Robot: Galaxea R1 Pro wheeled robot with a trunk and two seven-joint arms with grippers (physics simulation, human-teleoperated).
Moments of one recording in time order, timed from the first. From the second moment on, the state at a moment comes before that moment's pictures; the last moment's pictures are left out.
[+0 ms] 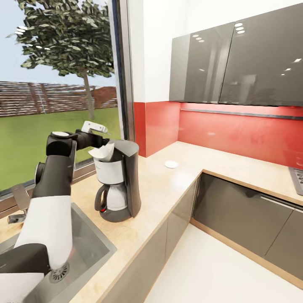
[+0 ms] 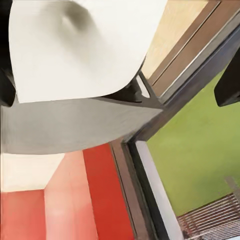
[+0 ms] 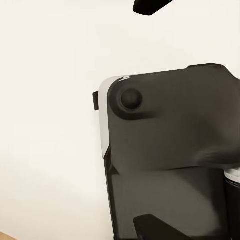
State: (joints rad) left arm -1.09 -0.03 0.12 -1.36 -0.63 0.83 -0.62; right arm 0.00 0.04 -0.11 -0.18 -0.02 -0.20 -0.01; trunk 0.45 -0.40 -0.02
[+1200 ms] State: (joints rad) left arm -1.07 -0.03 0.19 -1.43 -0.60 0.83 -0.63; right arm 0.00 0.05 -0.11 -0.18 -0.02 -0.20 -0.01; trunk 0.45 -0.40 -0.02
